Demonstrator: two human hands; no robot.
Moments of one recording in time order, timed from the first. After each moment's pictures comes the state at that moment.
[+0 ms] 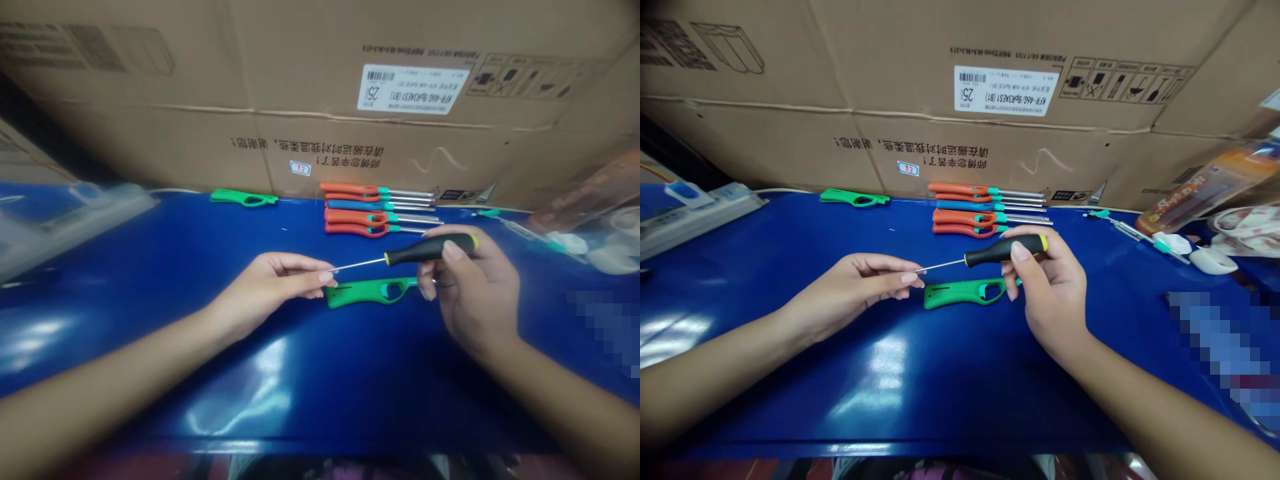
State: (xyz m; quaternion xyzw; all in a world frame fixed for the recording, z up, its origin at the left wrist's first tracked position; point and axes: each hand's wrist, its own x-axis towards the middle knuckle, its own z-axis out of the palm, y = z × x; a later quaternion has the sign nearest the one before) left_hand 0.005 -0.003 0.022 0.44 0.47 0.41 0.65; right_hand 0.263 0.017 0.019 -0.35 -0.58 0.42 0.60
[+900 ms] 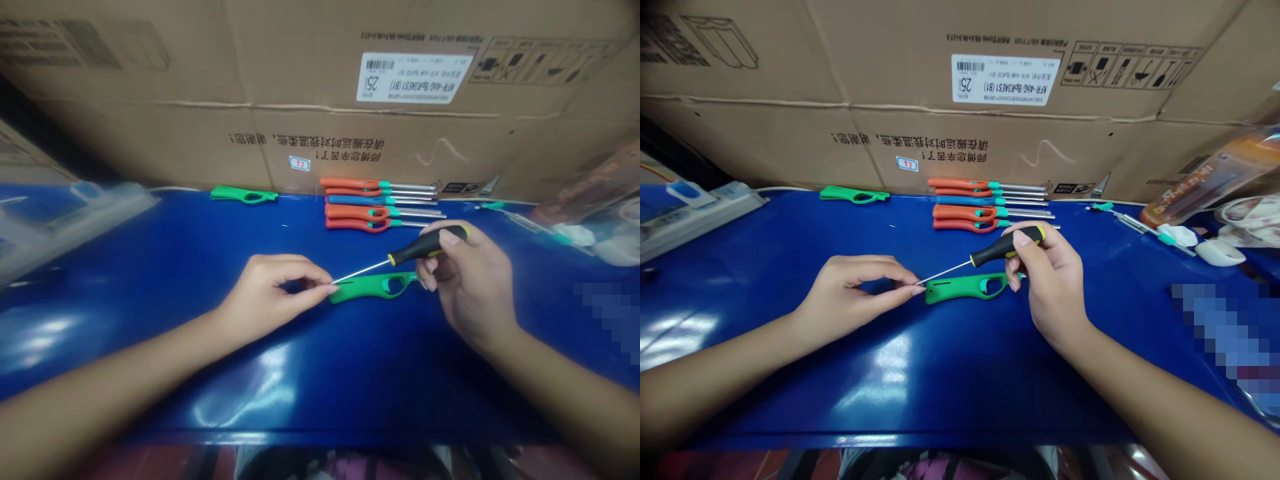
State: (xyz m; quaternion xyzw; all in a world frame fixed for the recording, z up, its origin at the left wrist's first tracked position) left_hand -0.002 -0.009 0.016 0.80 0.39 0.40 0.22; right_hand 0.259 0.020 0.019 -0.38 -0.53 0.46 0.60
